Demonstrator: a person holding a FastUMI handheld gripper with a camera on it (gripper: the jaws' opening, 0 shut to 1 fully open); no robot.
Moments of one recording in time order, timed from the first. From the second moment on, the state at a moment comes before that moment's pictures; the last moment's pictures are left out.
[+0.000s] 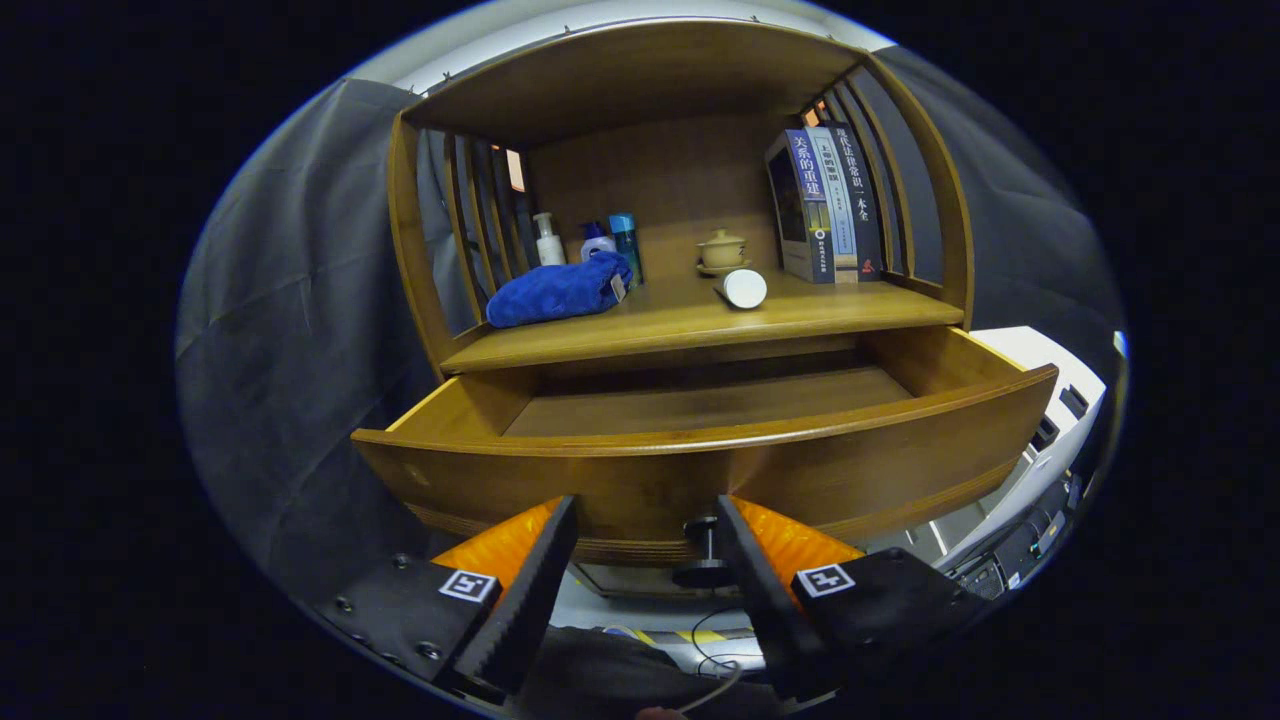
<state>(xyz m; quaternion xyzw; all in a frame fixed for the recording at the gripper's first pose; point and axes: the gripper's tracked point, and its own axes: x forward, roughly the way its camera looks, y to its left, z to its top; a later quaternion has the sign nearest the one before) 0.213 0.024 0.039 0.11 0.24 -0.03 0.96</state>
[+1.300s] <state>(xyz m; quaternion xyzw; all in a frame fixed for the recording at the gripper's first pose) 0.327 0.004 0.019 0.07 0.22 -0.10 0.97</state>
